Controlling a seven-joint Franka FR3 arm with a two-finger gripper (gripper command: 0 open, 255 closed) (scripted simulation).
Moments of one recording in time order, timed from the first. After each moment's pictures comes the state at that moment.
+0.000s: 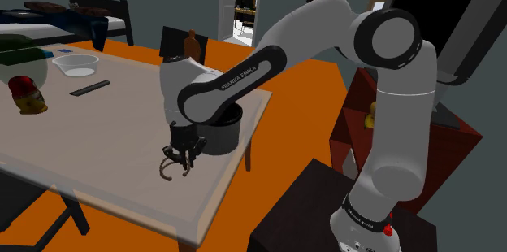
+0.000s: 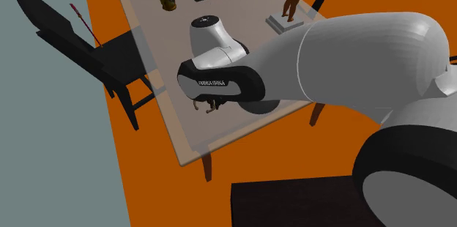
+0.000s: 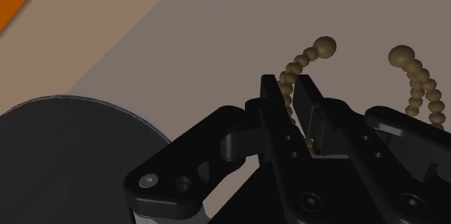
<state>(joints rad) 0.08 0.32 0.47 -1.97 -0.13 2.18 0.90</state>
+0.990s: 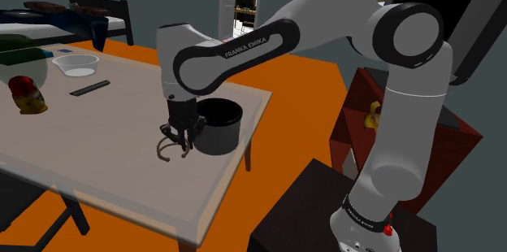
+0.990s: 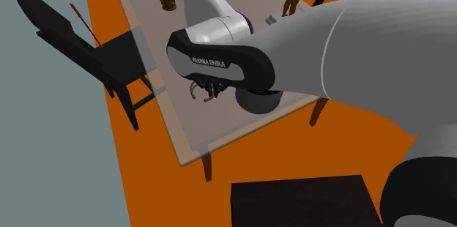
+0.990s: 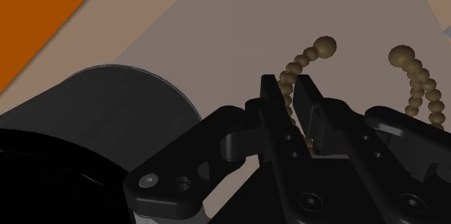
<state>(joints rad) 0.07 0.22 0.49 -1.89 -0.07 2.01 0.86</state>
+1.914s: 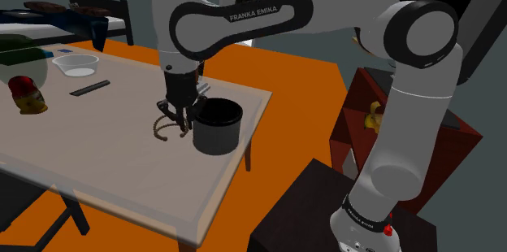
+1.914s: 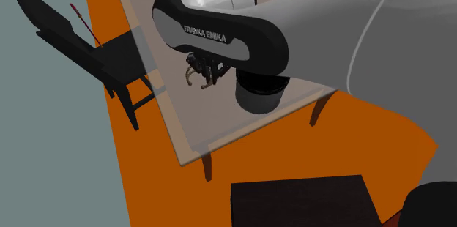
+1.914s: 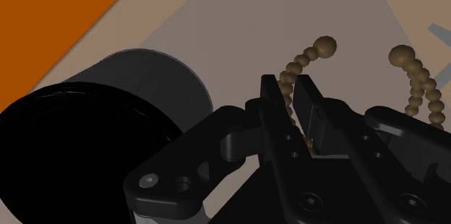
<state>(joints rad) 0.06 0.17 0.49 -1.76 -0.04 1.83 0.85</state>
